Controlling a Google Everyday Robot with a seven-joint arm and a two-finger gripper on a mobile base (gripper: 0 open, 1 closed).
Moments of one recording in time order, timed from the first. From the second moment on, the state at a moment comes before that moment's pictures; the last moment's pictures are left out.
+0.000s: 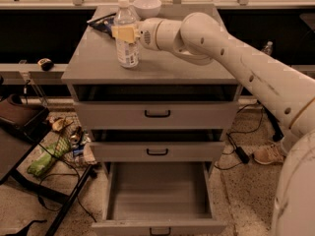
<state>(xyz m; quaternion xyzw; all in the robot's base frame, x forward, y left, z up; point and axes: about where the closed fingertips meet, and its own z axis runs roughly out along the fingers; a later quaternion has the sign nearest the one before) 0.774 0.088 0.934 -0.29 0.70 0.33 0.57</state>
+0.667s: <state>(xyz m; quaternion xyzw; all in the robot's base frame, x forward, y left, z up) 0.774 0.088 0.934 -0.29 0.70 0.33 0.57</state>
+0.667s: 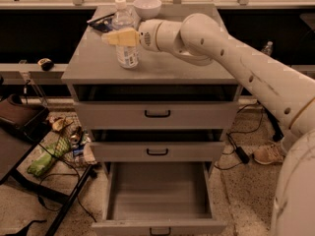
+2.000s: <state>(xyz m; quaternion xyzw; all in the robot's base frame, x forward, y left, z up) 0.737 -0.012 1.099 -0.35 0.74 0.20 0.54</state>
